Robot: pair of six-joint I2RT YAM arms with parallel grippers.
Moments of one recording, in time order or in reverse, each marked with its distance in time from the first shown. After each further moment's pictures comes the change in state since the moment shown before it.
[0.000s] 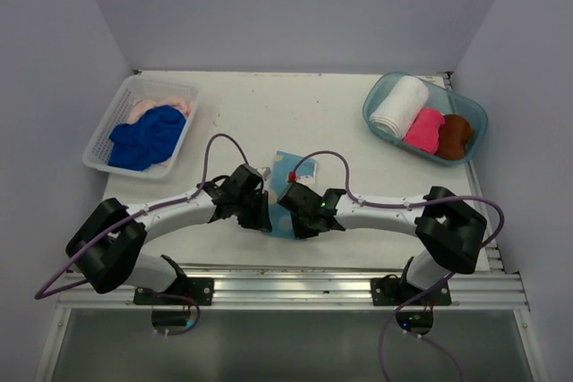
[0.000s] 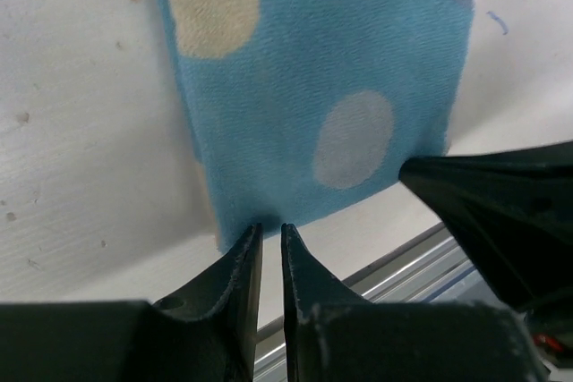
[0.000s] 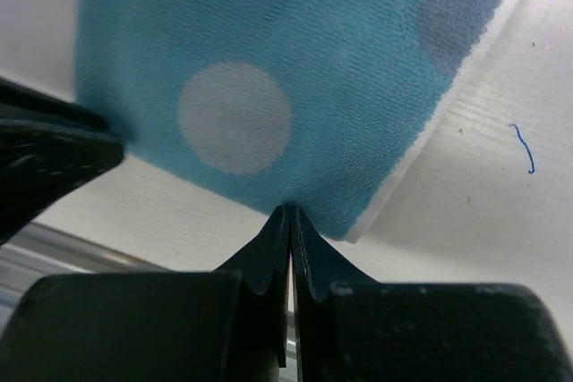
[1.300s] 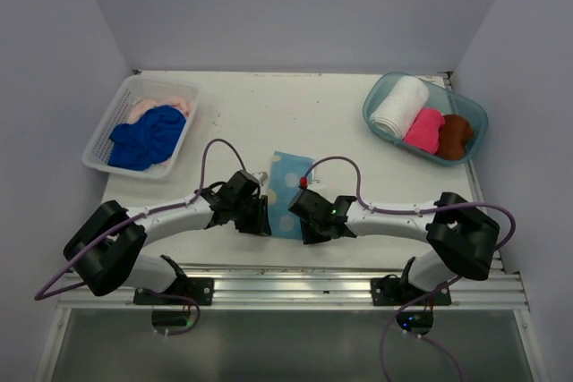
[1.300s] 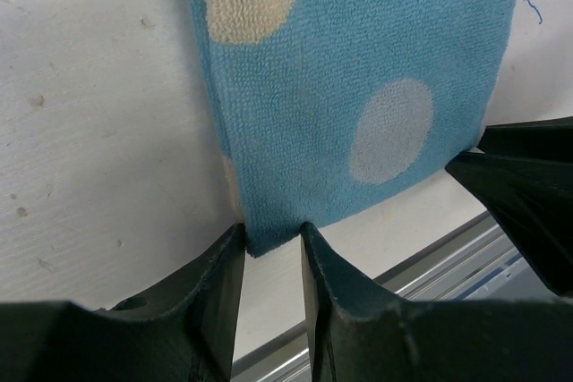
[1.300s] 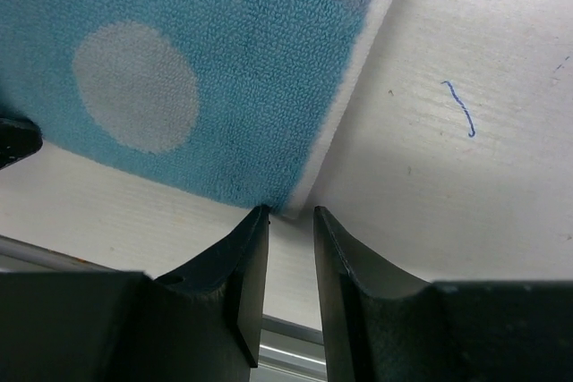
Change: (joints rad) left arm 0.001 -0.021 -0.096 0.065 -0.018 0.004; right arm 0.002 -0.070 -0.134 0.028 0.038 0.021
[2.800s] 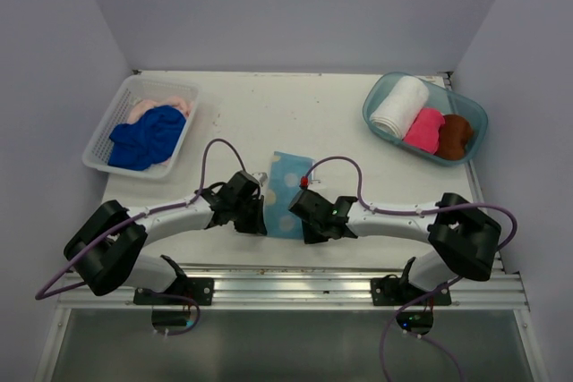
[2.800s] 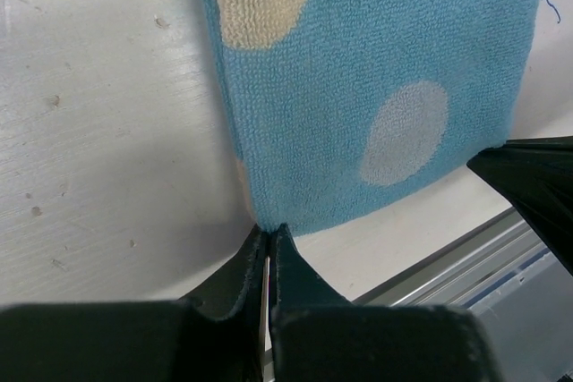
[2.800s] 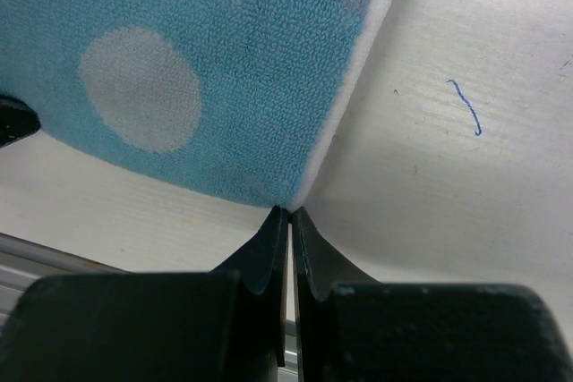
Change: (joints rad) left arm 0.000 0.006 -0.003 0.005 -0.016 0.014; right arm 0.000 0.004 -0.006 0.016 -0.001 0.024
